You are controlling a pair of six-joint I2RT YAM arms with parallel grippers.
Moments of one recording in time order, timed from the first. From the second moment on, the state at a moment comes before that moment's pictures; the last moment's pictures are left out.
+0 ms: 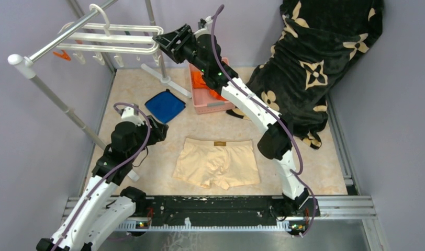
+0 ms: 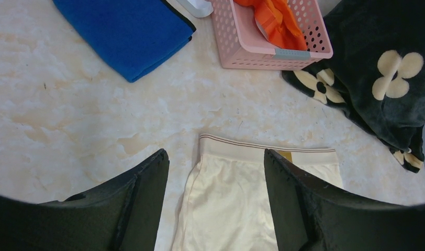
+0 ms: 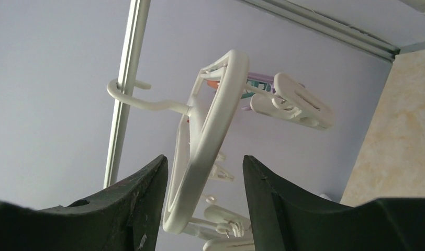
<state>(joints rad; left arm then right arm) -0.41 0.64 0.69 -0.40 -0.17 -0.53 0.77 2.17 2.34 0.01 -0.09 1.23</state>
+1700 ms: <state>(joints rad) -0.41 0.62 0.67 -0.41 -0.17 -0.53 0.80 2.29 2.36 0.26 -0.09 1.67</state>
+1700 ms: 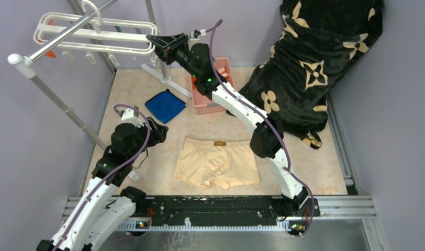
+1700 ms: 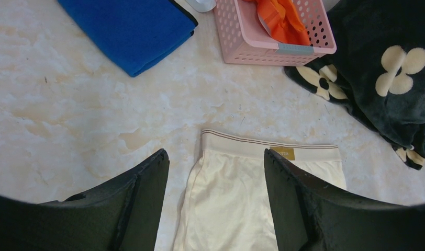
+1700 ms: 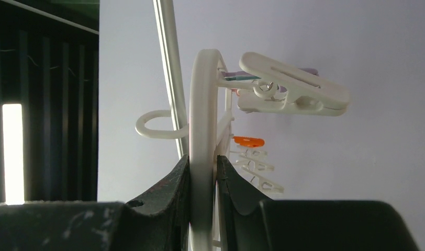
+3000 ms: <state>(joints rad) -0.41 0.60 0.67 -0.43 -0.13 -0.52 0.57 1.73 1.34 0.57 -0.14 1.62</state>
